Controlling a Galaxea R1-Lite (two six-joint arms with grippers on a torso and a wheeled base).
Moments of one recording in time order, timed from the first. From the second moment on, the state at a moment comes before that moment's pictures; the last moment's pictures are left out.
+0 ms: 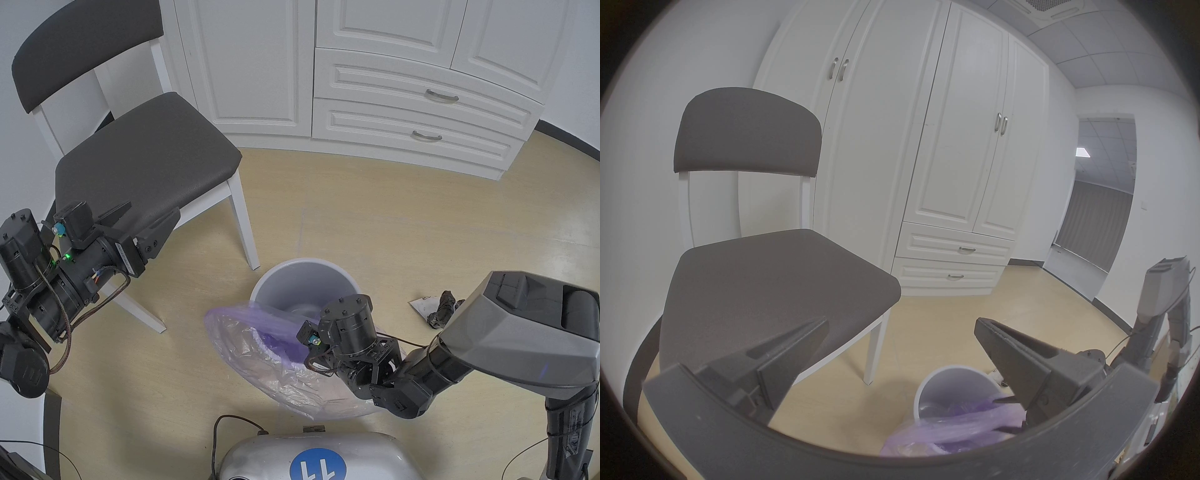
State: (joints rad) left arm -0.23 1.55 -0.49 -1.21 -0.17 -0.05; right arm 0.80 2.31 -1.07 -0.82 -0.45 -0.67
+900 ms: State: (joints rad) left arm -0.23 1.60 -0.49 -1.22 -0.17 0.01; right arm 0.68 2.44 -1.51 -0.78 -0.49 -0.59
